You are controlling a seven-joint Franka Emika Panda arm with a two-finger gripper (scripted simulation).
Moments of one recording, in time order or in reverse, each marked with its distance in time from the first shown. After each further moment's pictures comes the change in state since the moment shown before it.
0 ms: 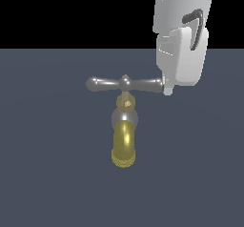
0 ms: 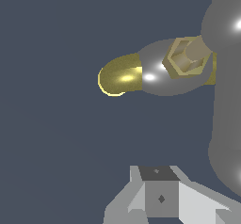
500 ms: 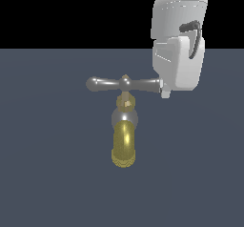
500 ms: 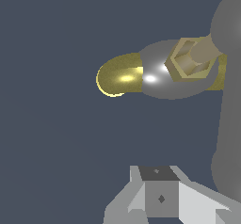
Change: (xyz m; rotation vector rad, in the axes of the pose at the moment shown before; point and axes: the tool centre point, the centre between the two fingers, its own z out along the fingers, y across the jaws) arm 0.003 0.006 0.011 0.002 0.003 -0.055
